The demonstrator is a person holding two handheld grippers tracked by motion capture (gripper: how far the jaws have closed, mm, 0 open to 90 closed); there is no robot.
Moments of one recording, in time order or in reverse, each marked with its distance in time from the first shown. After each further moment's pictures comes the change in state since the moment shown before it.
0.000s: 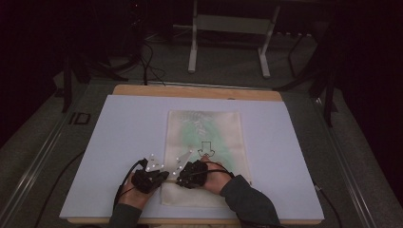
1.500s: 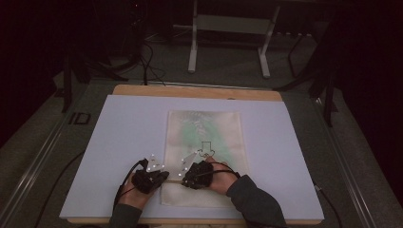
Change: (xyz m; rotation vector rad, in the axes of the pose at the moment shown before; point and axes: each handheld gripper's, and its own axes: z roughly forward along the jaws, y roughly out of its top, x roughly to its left) left arm -0.001 0.000 0.000 0.002 0.008 0.007; right arm 0.000 -0.012 -0.010 0.029 -0.006 -0.020
